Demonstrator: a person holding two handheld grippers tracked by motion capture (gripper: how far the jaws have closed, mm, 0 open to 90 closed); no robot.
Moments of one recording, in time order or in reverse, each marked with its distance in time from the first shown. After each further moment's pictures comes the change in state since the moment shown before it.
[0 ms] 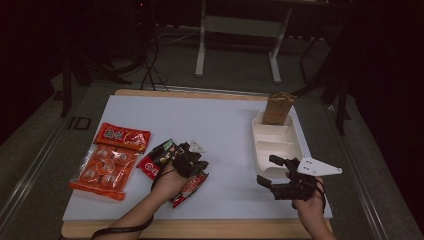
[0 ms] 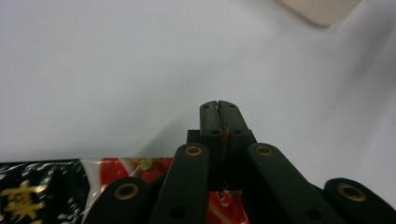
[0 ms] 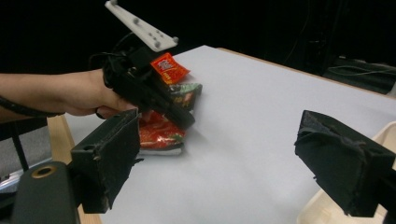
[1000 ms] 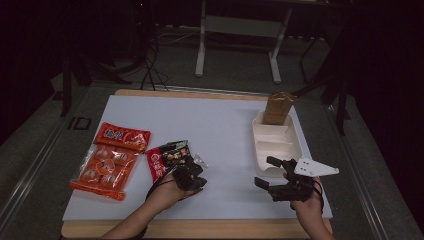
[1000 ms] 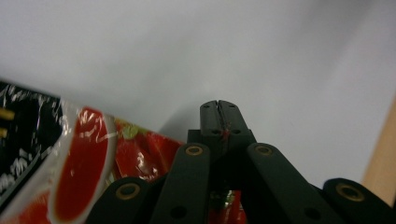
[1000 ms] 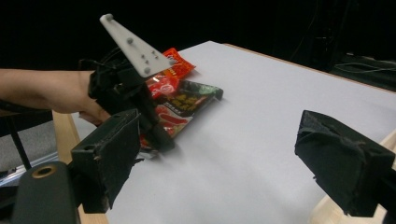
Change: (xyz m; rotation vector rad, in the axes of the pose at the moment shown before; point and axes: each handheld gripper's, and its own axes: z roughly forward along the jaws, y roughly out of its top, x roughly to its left) left arm -0.023 -0.022 -0.006 0.175 -0.087 0.068; right arm 0.003 -0.001 0.004 0.016 0.020 -0.001
